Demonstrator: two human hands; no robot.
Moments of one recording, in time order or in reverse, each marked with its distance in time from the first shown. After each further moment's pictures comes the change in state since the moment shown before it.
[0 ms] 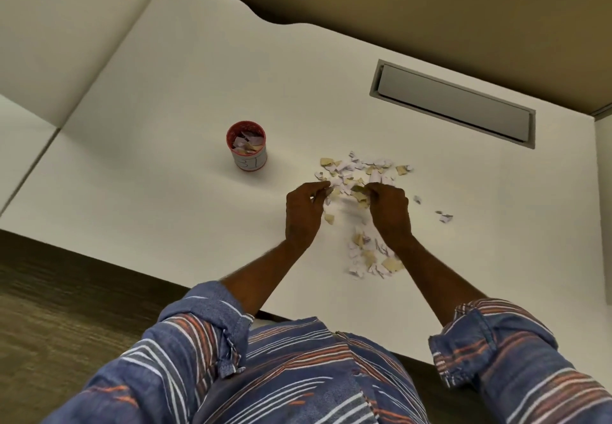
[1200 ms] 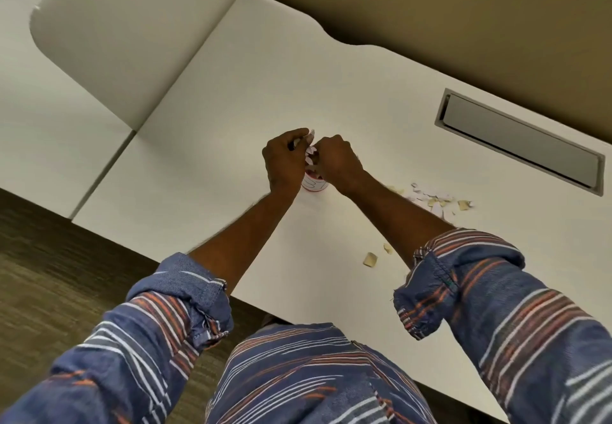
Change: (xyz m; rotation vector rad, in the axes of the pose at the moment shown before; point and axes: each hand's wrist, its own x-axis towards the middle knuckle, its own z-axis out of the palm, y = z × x) left_hand 0.141 0.027 -0.167 -0.090 0.303 -0.019; right_hand 0.088 -0.269 0.059 -0.140 -0.355 -0.266
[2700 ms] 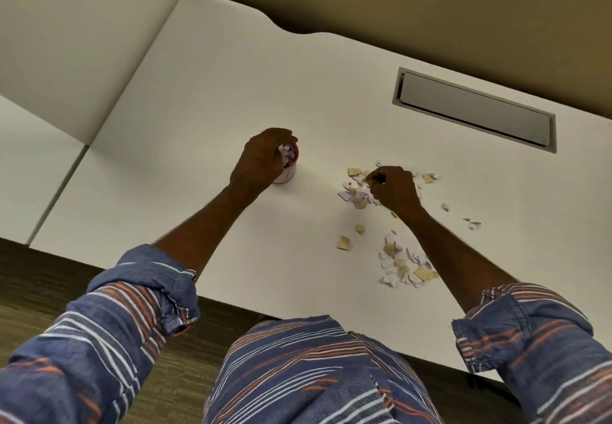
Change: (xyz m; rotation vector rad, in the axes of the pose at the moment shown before) left_hand -0.012 0.004 0.003 0.509 -0.500 0.502; right_hand -0.101 0.175 -0.007 0.300 0.190 0.353
